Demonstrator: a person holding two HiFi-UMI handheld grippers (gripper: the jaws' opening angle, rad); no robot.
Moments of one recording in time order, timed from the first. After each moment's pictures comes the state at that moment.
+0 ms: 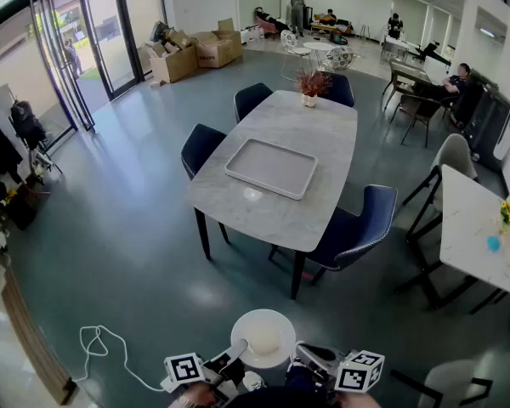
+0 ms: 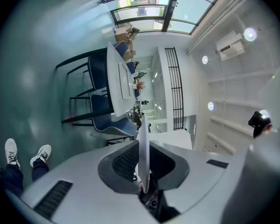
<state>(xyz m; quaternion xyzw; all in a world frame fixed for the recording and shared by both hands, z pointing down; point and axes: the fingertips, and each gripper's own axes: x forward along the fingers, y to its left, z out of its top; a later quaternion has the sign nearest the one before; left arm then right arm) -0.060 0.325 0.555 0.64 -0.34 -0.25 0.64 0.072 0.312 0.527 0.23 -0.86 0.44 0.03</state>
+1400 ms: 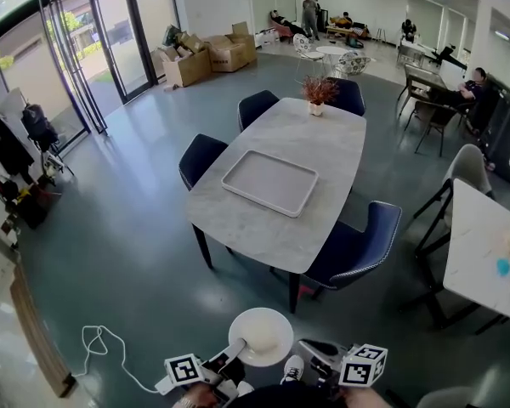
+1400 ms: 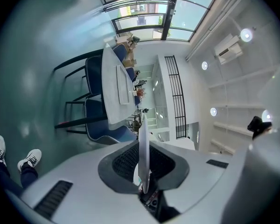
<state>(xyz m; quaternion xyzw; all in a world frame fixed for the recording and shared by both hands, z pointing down) -0.009 0.250 0.545 0.62 -0.38 -0.29 0.62 0.126 0.224 0.520 0.16 -0.87 0.47 0.00</state>
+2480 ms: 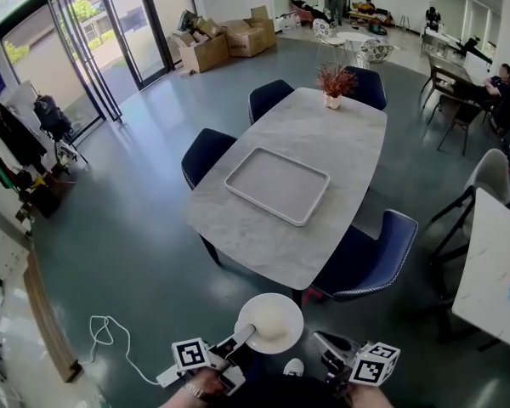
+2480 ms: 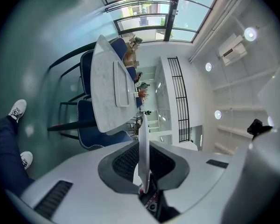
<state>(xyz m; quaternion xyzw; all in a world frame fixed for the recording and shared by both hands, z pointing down) 0.011 0.133 0.548 0.61 -0.39 -0.30 0.62 0.160 0.112 0.527 0.16 -0.85 0.49 -0.03</state>
